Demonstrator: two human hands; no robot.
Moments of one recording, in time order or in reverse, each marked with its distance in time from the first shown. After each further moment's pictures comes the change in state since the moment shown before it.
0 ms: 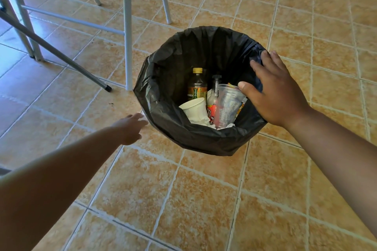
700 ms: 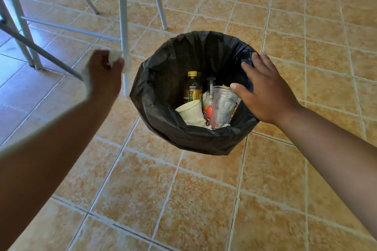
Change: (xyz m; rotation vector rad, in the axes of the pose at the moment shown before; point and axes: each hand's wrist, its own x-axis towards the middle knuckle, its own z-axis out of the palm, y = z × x) left_hand -0.033 0.005 -0.157 -1.045 1.088 -0.381; right_hand 0.001 0.000 0.000 0.012 -0.011 0.001
